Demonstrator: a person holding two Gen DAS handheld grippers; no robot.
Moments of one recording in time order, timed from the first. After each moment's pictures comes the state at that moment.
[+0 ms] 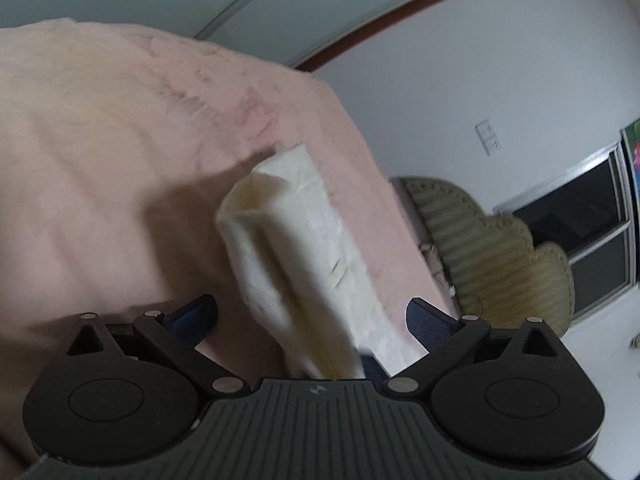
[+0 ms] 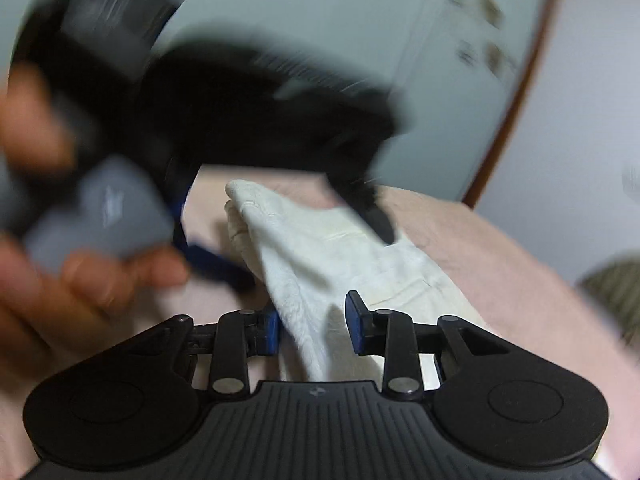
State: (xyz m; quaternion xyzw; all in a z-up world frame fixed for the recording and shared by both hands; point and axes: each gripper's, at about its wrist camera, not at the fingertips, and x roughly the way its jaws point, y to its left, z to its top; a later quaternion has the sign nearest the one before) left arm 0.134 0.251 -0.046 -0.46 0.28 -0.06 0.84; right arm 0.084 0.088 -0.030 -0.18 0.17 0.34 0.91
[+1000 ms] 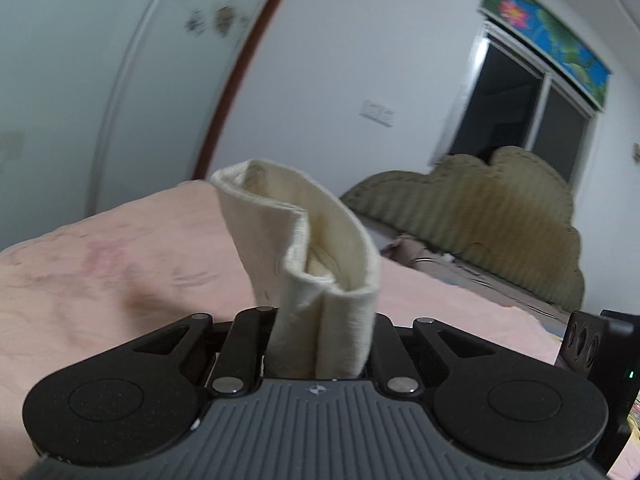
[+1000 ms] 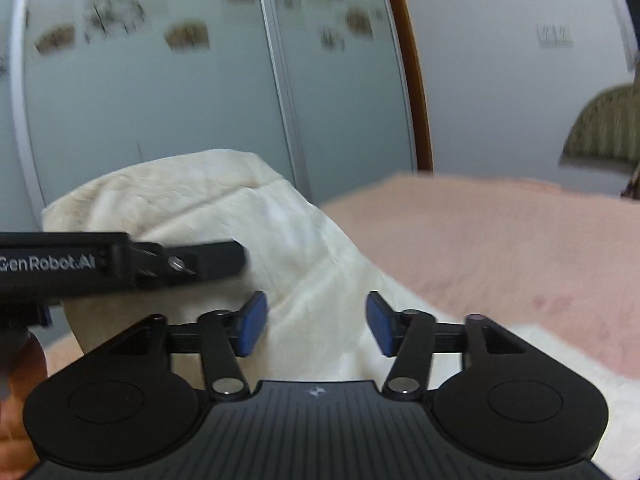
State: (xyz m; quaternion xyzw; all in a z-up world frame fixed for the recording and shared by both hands) left arm 0.072 0.103 0.055 -0.17 0.15 -0.11 0.97; right arm 0.112 -0.030 0.012 0.03 0.17 0.29 0.94
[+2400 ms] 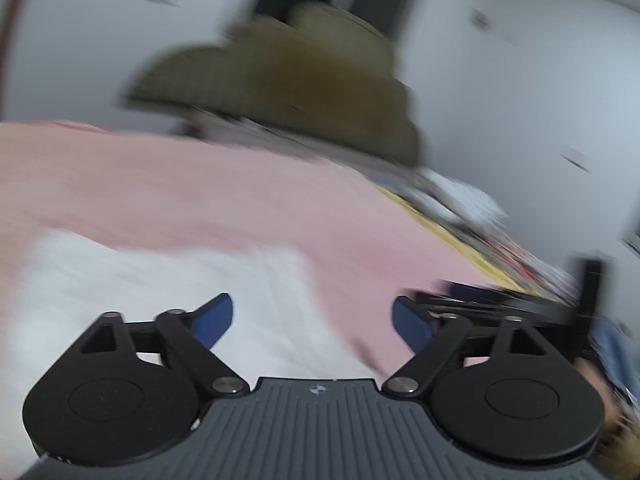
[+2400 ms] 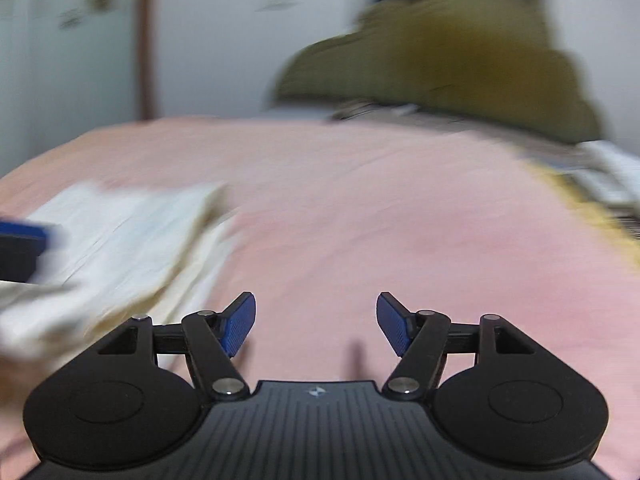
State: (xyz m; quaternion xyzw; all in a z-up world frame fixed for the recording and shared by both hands) left arm 0.110 -0.106 0.003 -0.07 0.26 -0.35 0.90; right arm 0.001 -0.319 0.005 0.04 0.25 -0.11 0.96
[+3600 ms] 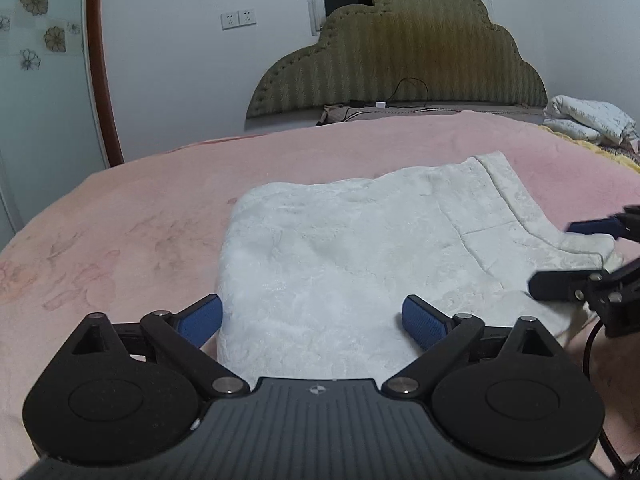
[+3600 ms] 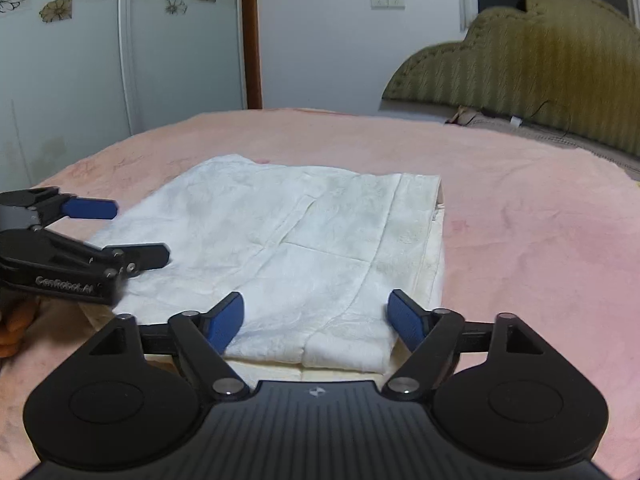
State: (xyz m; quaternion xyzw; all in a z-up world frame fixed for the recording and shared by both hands) left arm 0.093 -0.052 -0.077 0.11 0.24 -0.18 0.95; right arm 0.025 -0.211 -0.047 0.01 0.26 0.06 0.96
